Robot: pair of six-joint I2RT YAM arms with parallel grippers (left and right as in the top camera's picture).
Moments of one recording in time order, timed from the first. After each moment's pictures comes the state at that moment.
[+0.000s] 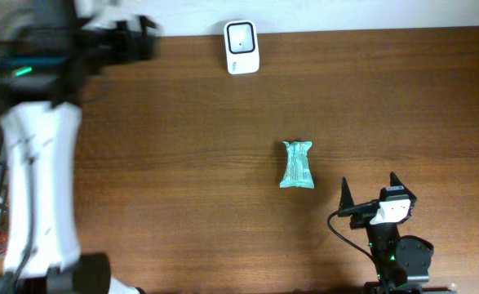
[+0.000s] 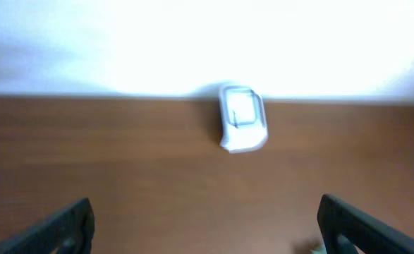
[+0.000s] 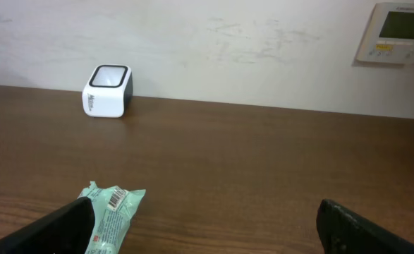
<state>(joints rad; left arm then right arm) 0.04 1.71 2.08 -0.98 0.25 -0.11 -0.02 0.01 0.01 -0.07 -0.08 -0.06</state>
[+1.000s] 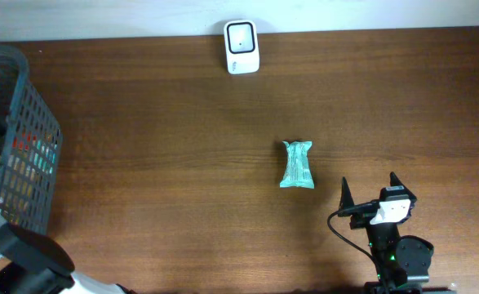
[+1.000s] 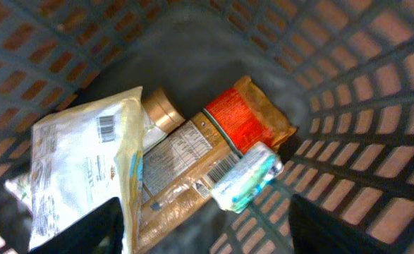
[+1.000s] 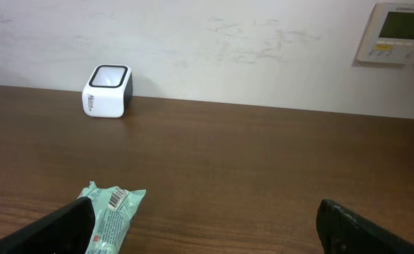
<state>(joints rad) 0.69 1.82 1.78 -1.01 -0.01 -0.02 -0.02 0.01 0.01 -0.07 -0.08 -0.06</state>
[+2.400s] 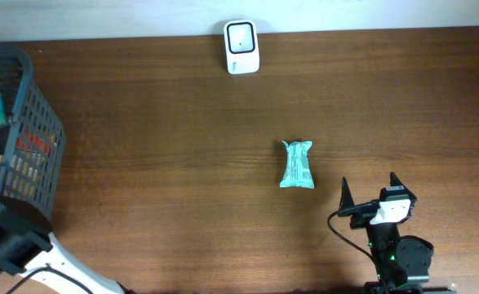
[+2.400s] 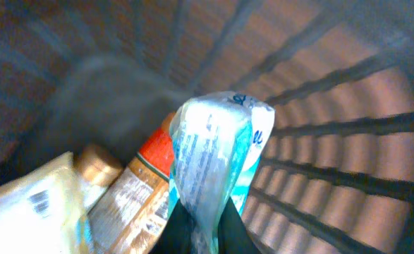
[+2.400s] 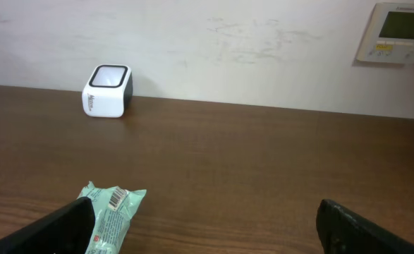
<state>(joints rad) 0.71 2.15 2.43 -1.36 0.30 0.10 -0.02 0.01 0.01 -0.07 -0.08 -0.06</state>
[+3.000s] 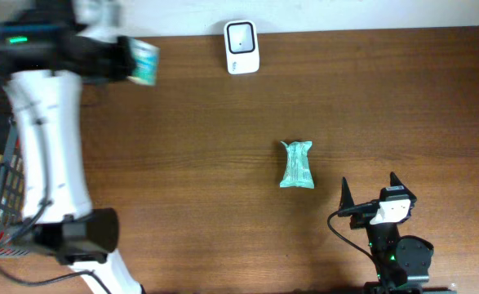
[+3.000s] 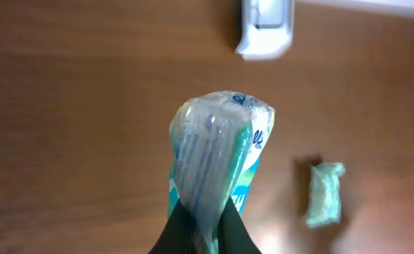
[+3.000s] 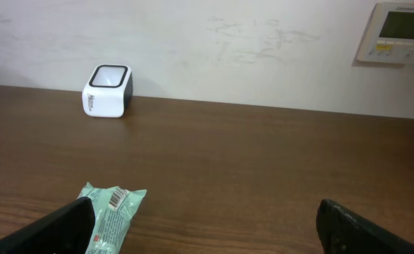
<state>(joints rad) -0.01 1.97 2.36 -1.45 0.31 -0.07 -0.02 0.01 0.01 -0.07 -0.08 -0.06</state>
